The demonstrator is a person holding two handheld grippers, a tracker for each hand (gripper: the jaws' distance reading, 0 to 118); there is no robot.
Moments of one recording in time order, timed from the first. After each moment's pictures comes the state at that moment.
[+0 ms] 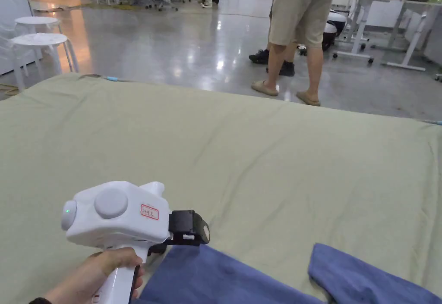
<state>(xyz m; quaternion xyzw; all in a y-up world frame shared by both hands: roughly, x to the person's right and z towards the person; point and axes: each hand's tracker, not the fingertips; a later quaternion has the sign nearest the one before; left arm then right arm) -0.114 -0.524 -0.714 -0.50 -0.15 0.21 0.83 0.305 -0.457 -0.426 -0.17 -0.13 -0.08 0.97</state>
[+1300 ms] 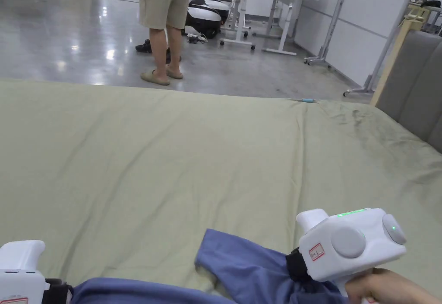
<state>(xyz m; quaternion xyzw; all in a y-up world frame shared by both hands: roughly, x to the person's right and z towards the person) -0.072 -0.532 -0.667 -0.48 -0.17 0.05 0.86 0.373 -0.512 -0.670 -0.56 0.02 0.04 0.83</state>
